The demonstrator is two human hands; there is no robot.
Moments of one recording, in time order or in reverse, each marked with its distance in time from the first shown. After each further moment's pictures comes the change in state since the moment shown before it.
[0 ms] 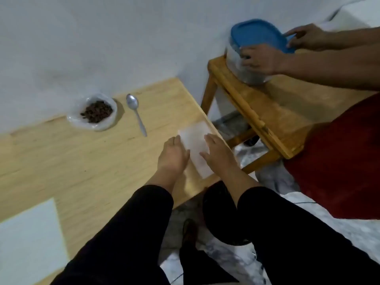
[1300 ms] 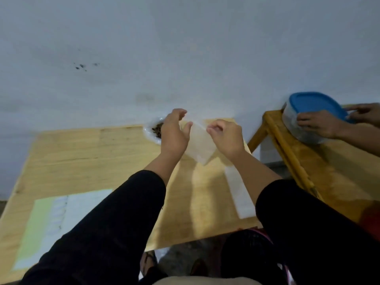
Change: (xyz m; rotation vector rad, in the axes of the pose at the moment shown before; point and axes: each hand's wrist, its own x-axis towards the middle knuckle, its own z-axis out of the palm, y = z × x) left_hand -0.010 -0.044 -0.165 -0.493 0.768 -0.021; right_hand 0.058 -0.155 -0.083 0.471 0.288 -0.326
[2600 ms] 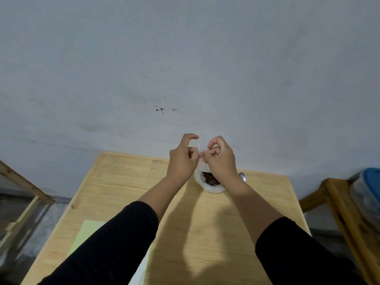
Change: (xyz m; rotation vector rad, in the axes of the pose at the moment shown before) left_hand 0.072 -0.050 -0.126 -0.053 0.077 -0.167; right_hand 0.064 -0.136 0.126 0.428 -0.233 -0.017
